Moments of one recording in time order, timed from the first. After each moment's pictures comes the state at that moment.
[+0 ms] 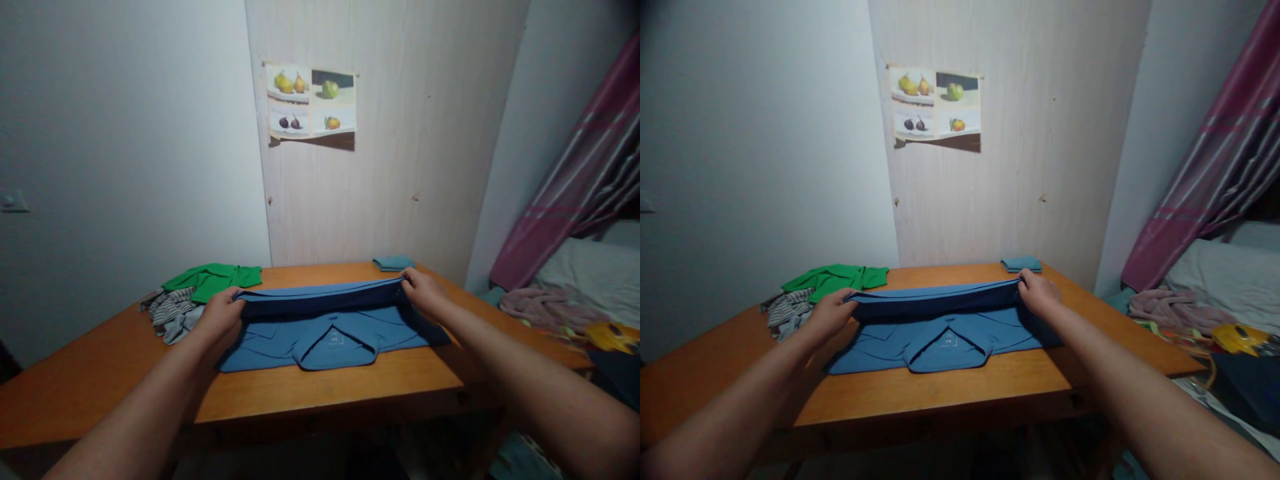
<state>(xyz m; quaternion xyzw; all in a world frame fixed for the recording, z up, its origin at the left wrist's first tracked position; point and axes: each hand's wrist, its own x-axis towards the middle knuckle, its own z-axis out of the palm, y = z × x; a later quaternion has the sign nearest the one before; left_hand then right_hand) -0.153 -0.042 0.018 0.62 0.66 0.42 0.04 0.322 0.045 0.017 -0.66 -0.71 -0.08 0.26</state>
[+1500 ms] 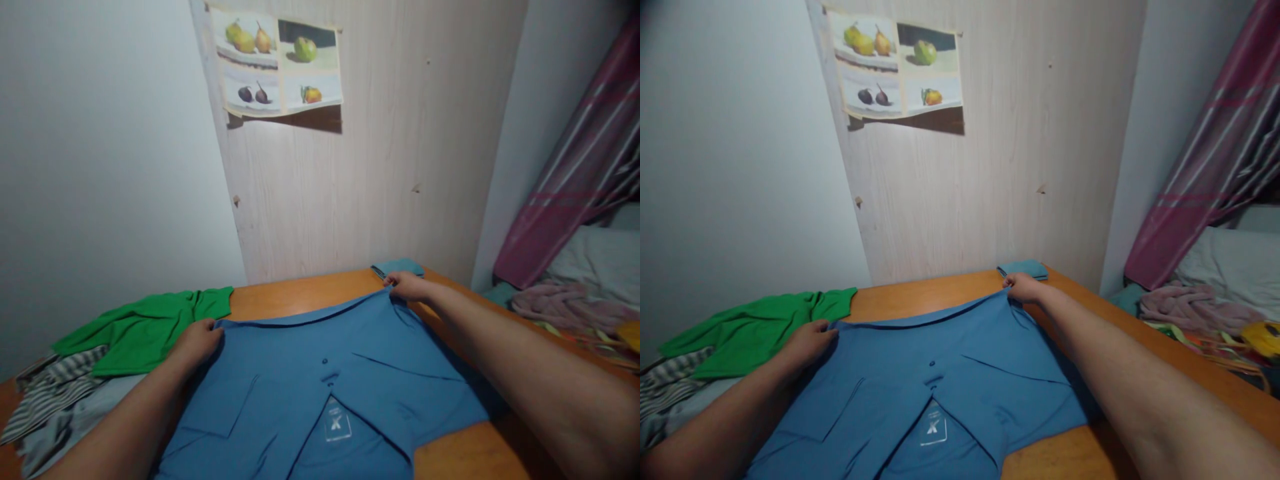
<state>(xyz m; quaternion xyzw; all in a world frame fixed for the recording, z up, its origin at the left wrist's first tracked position) -0.212 0.112 -0.039 0.59 0.78 0.21 0.02 0.321 0.216 -0.005 -0.63 -0.75 0.10 0.18</state>
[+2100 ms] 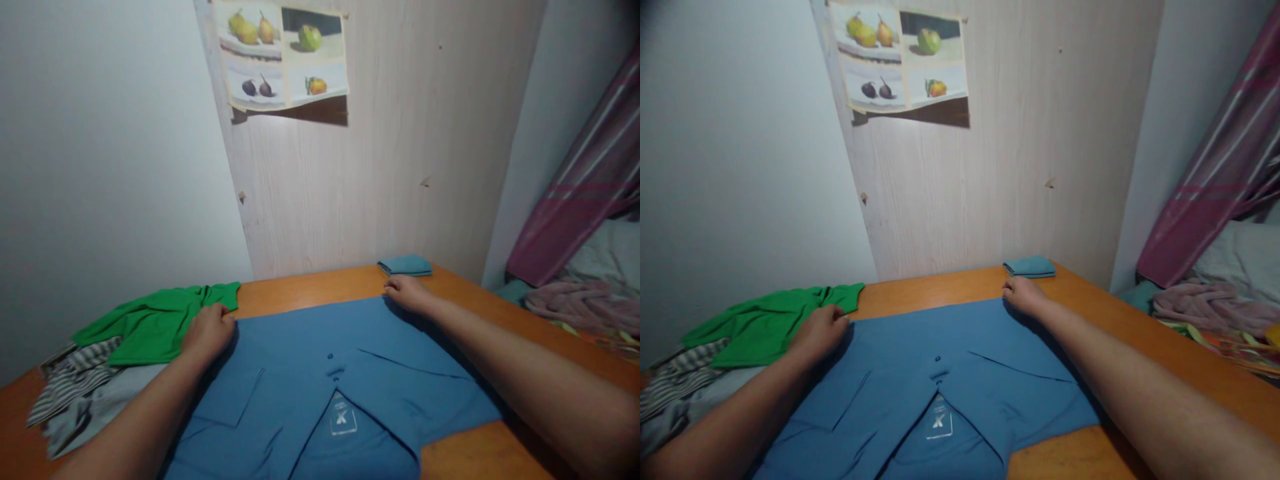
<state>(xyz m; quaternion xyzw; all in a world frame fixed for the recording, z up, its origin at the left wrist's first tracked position) -0.184 0.101 -0.026 0.58 0.78 0.20 -0.07 0.306 0.202 -0.028 -0.60 -0.78 0.00 0.19</state>
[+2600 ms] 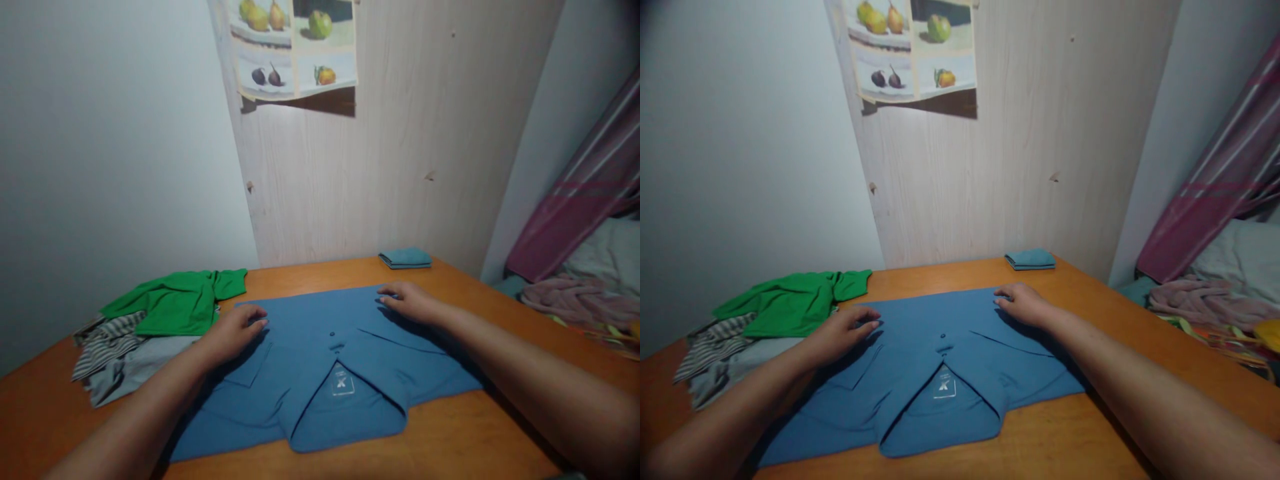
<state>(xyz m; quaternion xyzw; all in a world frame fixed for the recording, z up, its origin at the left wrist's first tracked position) -0.141 0.043 -0.014 0.75 0.61 0.23 0.11 0.293 0.132 -0.022 -0.48 -0.85 0.08 0.19</state>
